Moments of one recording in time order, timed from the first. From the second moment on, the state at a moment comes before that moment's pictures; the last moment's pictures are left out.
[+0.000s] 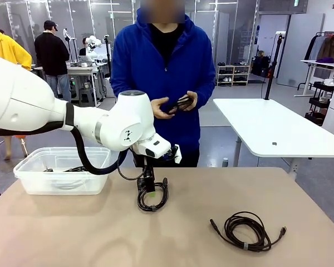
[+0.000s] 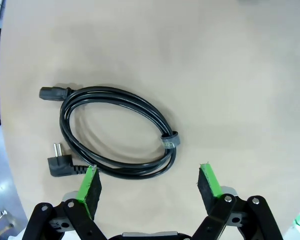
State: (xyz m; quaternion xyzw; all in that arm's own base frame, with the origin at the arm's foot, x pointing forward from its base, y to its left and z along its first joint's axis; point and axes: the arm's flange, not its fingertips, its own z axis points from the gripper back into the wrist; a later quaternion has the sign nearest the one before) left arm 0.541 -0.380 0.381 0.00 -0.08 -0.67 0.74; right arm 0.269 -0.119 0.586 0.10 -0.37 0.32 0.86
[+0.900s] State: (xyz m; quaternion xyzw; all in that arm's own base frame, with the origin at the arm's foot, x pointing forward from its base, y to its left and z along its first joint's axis) left arm 0.549 -0.399 0.311 -0.02 -0.02 -0.67 0.74; right arm 0.269 -0.119 0.586 0.10 -0.37 0.32 0.86
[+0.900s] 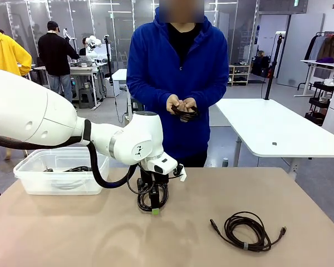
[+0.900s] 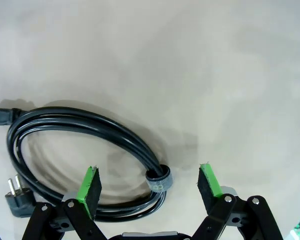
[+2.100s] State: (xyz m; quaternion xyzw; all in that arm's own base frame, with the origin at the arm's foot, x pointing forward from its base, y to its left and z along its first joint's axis) left arm 0.544 -0.404 0.316 -0.02 0.00 -0.67 0.74; right arm 0.269 -0.119 0.586 0.10 -0.37 0.32 0.86
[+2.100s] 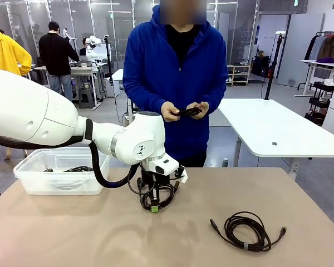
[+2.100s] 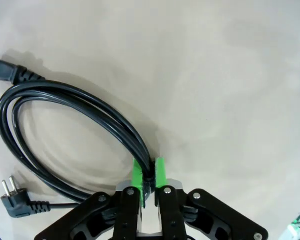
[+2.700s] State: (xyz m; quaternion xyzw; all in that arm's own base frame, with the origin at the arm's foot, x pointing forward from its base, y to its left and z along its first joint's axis) left arm 0.542 -0.402 0.393 0.00 -0.02 -0.67 0.74; right arm 0.269 -0.119 0.586 0.10 -0.37 0.32 0.86
